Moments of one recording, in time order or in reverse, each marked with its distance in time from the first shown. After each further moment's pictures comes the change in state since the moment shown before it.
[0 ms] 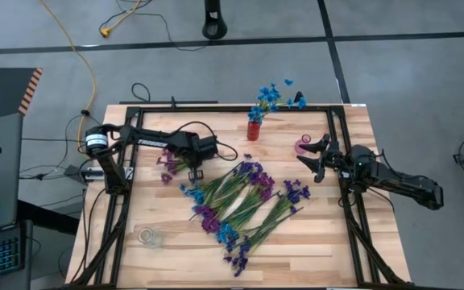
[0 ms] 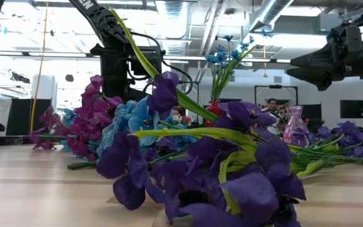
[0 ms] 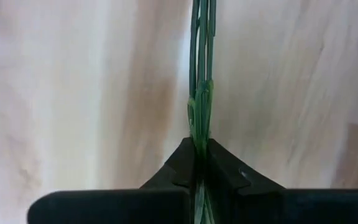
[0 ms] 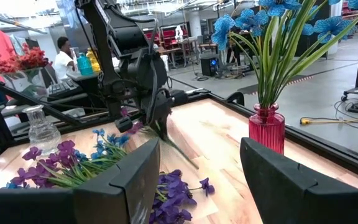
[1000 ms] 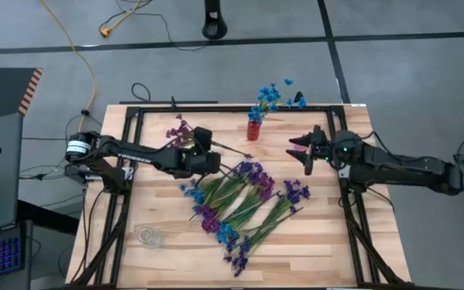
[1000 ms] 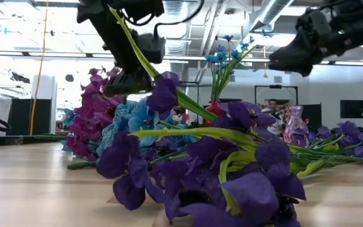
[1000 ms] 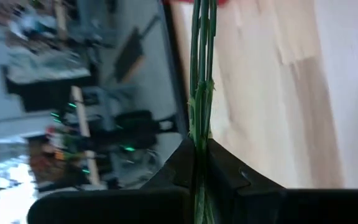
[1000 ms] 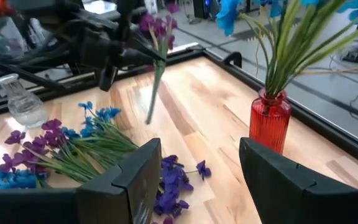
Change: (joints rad) left arm -0.284 -0.165 0.002 0.290 -0.726 0.550; right arm 0.001 0.577 0.343 -0.031 0.001 0.001
